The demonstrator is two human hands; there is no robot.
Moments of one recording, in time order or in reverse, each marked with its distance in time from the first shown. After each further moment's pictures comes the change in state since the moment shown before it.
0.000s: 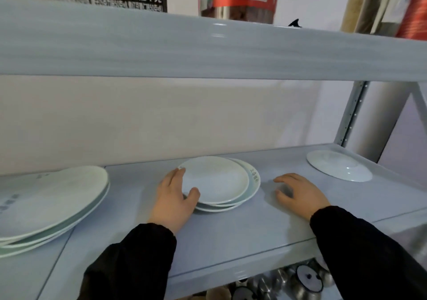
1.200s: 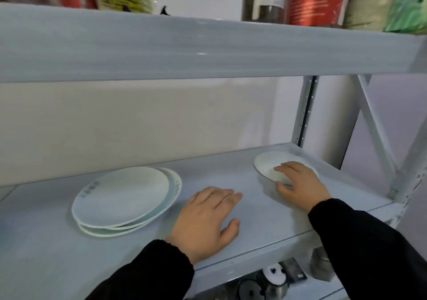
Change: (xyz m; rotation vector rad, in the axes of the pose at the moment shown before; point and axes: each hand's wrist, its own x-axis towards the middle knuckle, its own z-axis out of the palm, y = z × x) left_hand -0.010 0.146 0.193 0.421 -0.092 0.791; right_hand 0.020 0.201 -0.059 -0.077 0.196 0.034
